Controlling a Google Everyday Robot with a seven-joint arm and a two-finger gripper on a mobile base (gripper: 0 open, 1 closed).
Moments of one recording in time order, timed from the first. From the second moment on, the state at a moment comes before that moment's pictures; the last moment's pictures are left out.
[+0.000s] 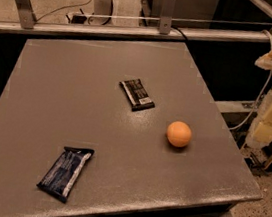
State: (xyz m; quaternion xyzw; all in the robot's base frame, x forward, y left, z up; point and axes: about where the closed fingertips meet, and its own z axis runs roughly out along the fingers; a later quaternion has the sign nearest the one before) arm 0.438 -0.216 0.977 -0.60 0.78 -0.04 0.16
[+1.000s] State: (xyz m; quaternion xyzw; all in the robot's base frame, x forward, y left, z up) arm 0.453 -0.146 0.904 -0.66 0.74 0.00 0.14
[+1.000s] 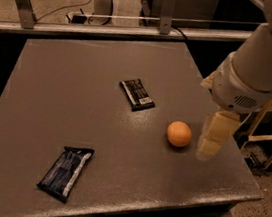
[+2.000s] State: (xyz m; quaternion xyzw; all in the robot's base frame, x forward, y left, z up) arm 0.469 -0.112 0.833 -0.69 0.72 0.03 0.08
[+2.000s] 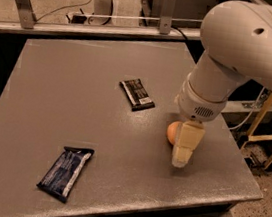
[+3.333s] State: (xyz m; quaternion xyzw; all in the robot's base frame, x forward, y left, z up) arm 0.459 -0.085 0.858 -0.72 0.69 0.03 0.10
